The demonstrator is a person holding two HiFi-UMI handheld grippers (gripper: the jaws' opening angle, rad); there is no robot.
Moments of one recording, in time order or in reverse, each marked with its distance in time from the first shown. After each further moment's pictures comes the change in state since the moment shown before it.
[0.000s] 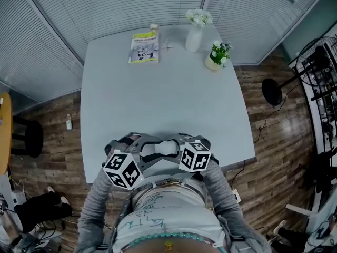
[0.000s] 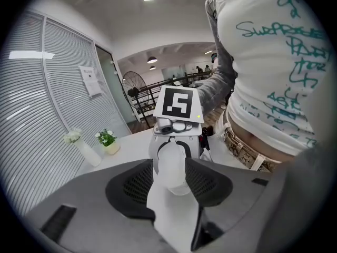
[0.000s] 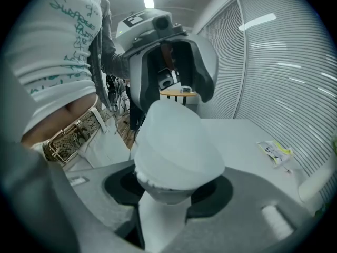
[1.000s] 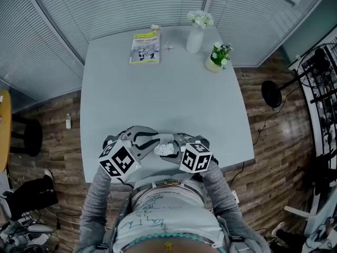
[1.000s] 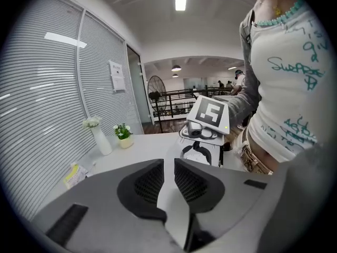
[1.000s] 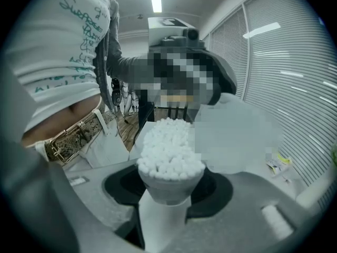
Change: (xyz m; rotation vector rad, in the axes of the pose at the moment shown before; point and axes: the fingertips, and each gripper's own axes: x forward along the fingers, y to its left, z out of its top) left arm -0.013 0.050 -0.004 -0.261 -0.090 0.099; right arm -0.004 -0.004 0.007 -0.058 -0.049 -0.005
